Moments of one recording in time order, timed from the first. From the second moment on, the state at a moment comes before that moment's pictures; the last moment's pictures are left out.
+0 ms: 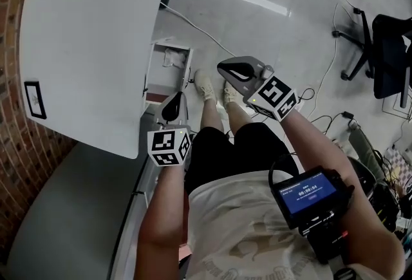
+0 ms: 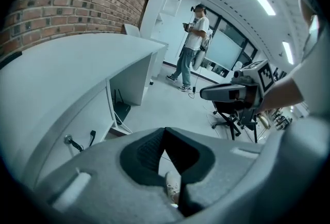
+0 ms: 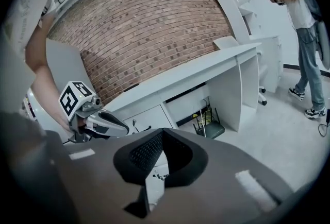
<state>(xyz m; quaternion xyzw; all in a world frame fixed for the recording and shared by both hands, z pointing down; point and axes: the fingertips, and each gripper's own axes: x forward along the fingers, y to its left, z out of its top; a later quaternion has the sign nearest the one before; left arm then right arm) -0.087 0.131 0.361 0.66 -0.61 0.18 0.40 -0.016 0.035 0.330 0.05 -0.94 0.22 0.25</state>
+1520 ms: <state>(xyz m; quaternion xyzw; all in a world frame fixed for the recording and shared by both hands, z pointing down) -0.133 0.109 0.583 0.60 -0.59 0.30 0.46 -0.022 0.006 0.475 0.06 -0.93 0.28 0.22</state>
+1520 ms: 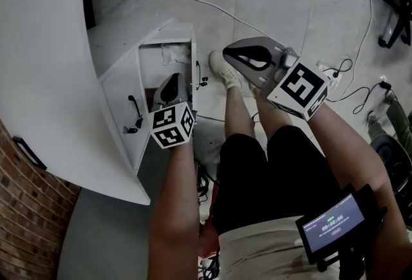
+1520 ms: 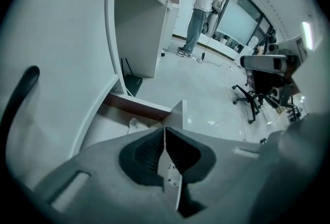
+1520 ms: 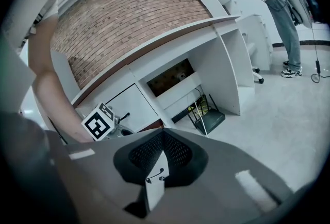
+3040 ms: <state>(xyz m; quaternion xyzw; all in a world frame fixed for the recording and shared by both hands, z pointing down) -0.152 0.102 0.720 0.59 -0.46 0.43 0.51 0.009 0.008 0.538 0.09 -0.91 0.32 0.23</state>
